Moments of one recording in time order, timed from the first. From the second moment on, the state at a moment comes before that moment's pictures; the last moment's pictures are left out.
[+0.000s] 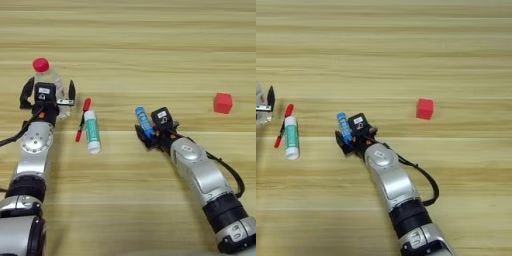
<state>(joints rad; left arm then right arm) -0.40 0.28 0.15 0.74 0.02 -0.43 -0.01 -0.27 0.07 0.24 0.30 -0.02 0.28 0.20</state>
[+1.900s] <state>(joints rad) -0.40 0.27 0.15 0.74 0.02 -0.43 -0.01 -0.27 0.06 0.10 0.29 -0.03 0.29 0.03</state>
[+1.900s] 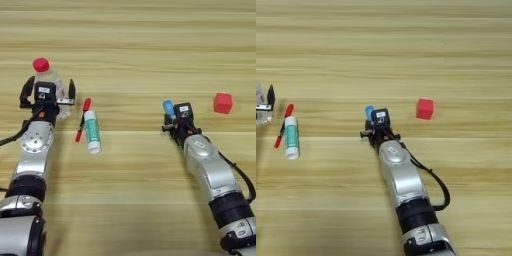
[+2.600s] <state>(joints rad) -0.40 0.27 0.15 0.74 0.02 -0.43 -0.01 -0.26 -0.01 0.09 0.25 -0.16 0.03 -0.09</state>
